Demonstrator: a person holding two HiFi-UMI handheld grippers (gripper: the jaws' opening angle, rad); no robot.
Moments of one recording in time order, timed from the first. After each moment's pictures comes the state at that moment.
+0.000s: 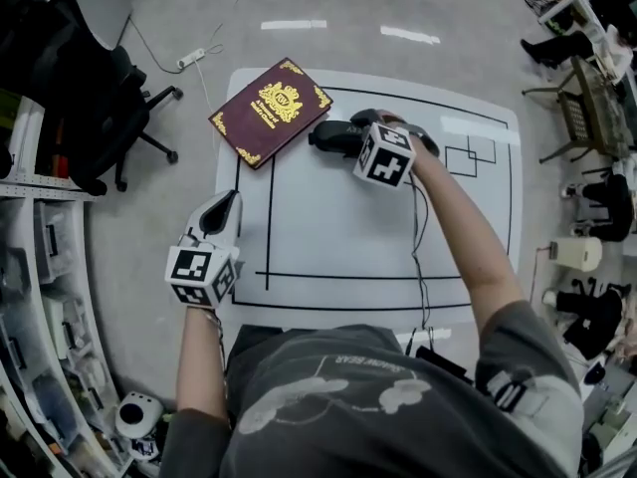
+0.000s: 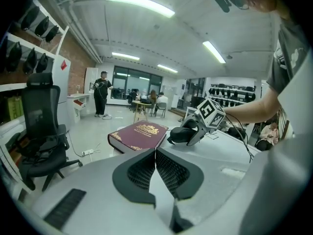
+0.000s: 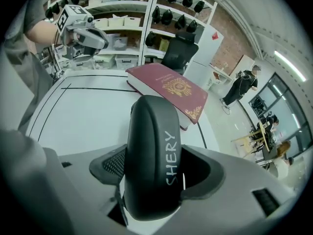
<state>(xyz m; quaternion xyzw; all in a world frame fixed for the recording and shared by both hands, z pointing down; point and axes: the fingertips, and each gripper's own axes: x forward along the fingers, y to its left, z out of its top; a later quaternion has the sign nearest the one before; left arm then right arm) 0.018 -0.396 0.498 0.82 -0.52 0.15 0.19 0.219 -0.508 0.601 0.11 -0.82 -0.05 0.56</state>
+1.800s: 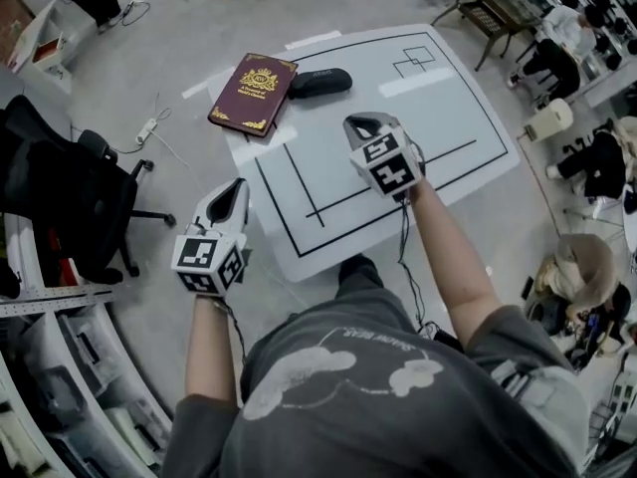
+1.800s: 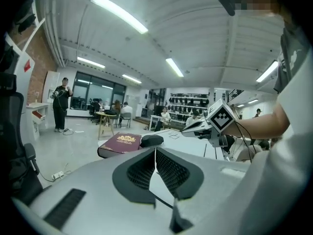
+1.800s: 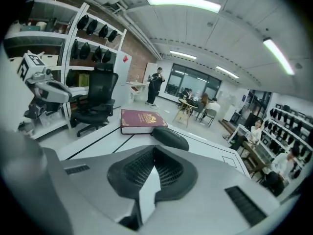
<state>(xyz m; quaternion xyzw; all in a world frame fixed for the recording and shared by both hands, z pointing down) -0.044 -0.318 0.446 0.93 -0.32 0.11 0.13 0.180 -0.349 0.474 0.58 -0.74 0.08 0.33</state>
